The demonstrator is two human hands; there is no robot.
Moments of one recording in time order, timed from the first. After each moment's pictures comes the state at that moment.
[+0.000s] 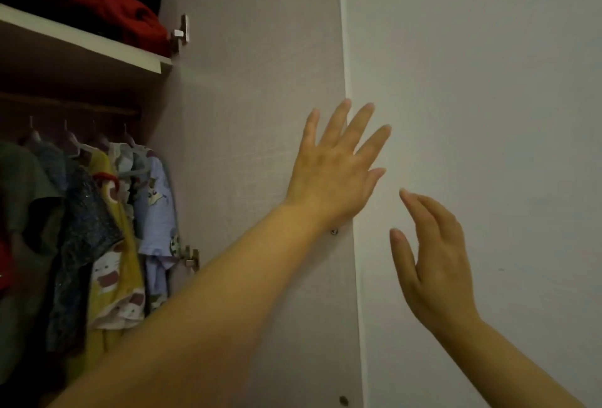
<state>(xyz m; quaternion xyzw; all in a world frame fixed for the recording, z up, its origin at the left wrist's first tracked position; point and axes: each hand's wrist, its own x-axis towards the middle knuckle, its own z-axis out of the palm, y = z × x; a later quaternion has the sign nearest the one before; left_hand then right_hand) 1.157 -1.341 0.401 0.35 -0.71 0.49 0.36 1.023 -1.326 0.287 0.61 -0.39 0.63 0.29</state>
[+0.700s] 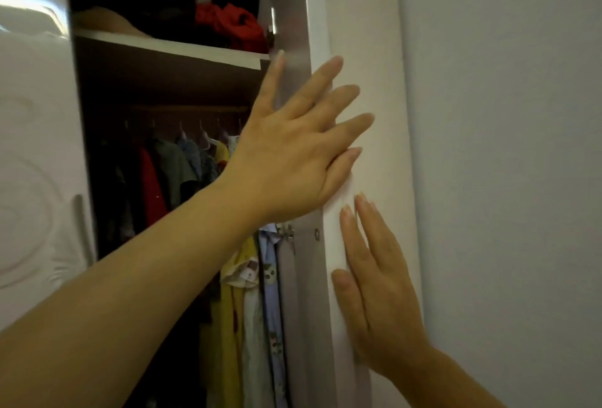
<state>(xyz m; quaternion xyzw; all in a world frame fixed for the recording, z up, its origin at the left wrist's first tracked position) 1.260 -1.267 0.410 0.40 -0.63 0.65 0.17 1.153 -1.329 0.258 0.75 -0.17 0.63 0.14</state>
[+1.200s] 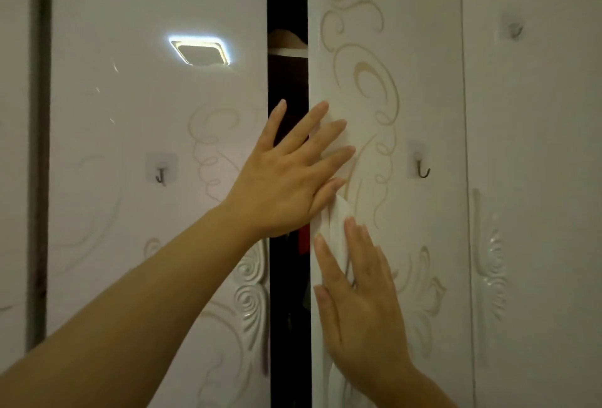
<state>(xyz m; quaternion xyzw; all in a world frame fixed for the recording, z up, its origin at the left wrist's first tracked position) 1.470 -1.194 0.404 0.51 -0.51 0.69 0.05 1.374 -1.281 0.257 0.77 -0.09 0.62 0.13</state>
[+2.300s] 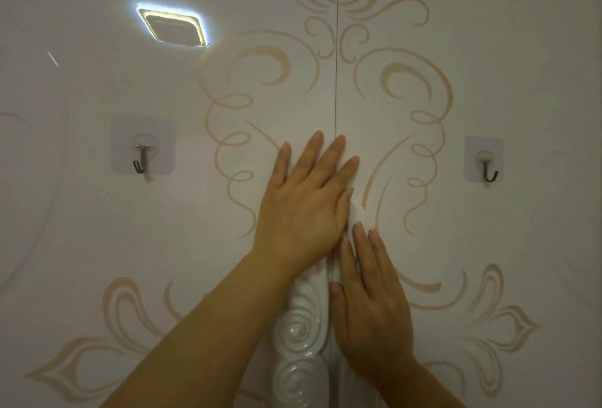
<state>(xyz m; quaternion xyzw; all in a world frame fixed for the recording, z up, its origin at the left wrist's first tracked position) 1.666 -1.292 0.365 0.59 -0.51 0.57 0.26 1.589 -1.378 0.253 0.70 -0.09 0.67 0.23</state>
